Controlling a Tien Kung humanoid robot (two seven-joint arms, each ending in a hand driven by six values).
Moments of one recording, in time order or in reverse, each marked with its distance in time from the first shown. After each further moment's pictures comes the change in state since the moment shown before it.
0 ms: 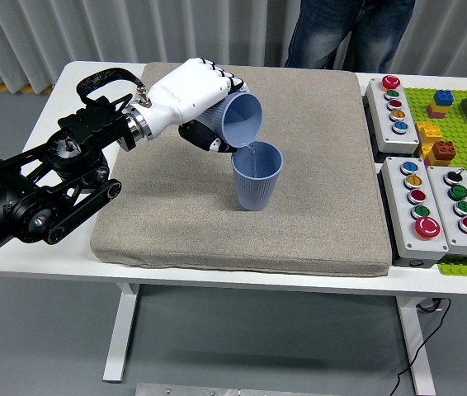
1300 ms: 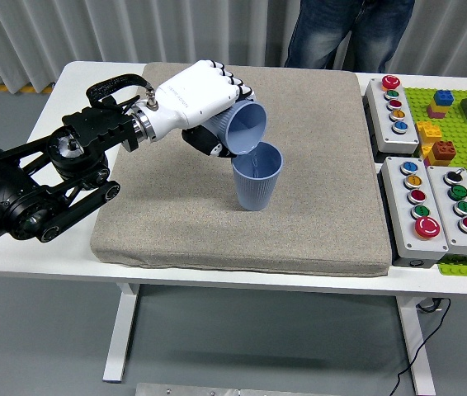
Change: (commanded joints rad) left arm -0.053 0.043 0.106 -0.036 0.038 0.021 0.023; right arm -0.008 0.002 0.000 0.001 -0.002 0.001 -0.002
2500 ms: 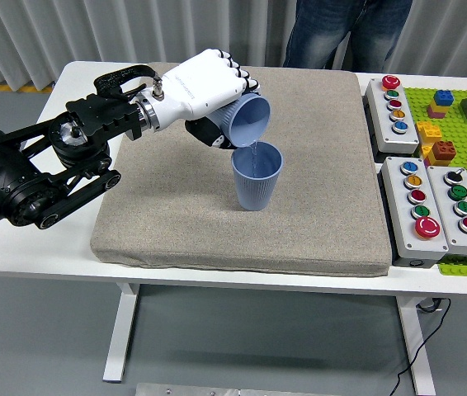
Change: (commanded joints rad) left arm -0.089 0.016 0.086 0.005 0.017 0.011 0.012; right arm 0.001 0.002 -0.005 0.000 0.012 -0.003 0.000
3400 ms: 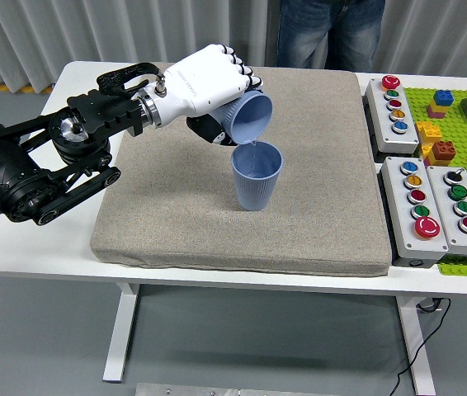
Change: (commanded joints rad) left arm -0.019 0.012 0.018 -0.014 0.019 0.002 0.015; right arm -0.001 0.002 0.004 0.002 -0.012 0.004 -0.004
